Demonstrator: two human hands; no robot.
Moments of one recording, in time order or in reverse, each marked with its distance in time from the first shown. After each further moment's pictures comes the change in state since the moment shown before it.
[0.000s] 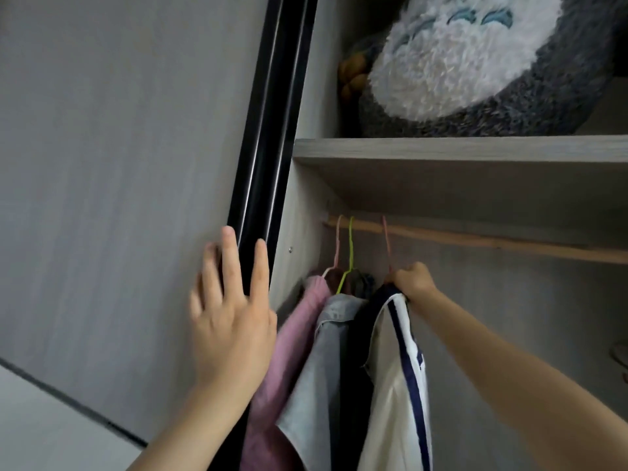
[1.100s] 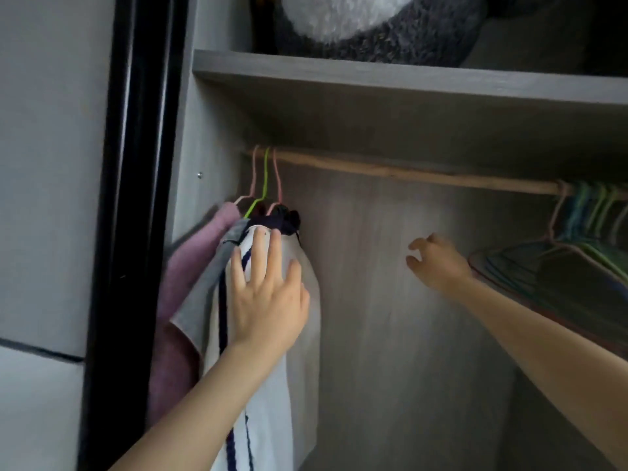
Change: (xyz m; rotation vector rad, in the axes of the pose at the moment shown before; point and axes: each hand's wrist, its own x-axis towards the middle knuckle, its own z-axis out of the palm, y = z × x) left_hand -0.067 0.128 -0.010 -0.145 -0.282 0.208; right_hand -0.070 0.103 -0.166 -1.028 0.067 -0.112
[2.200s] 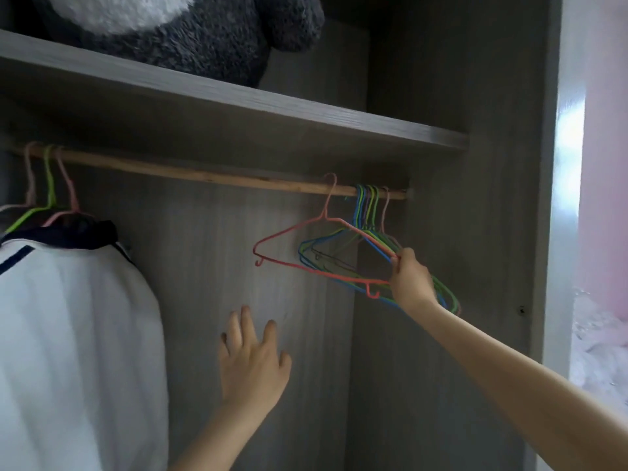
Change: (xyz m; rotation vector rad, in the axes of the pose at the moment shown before) left_hand -0.048 0.219 0.012 -0.440 -0.416 0.058; right_hand -0.141 0.171 -0.094 0.213 0.361 0.450
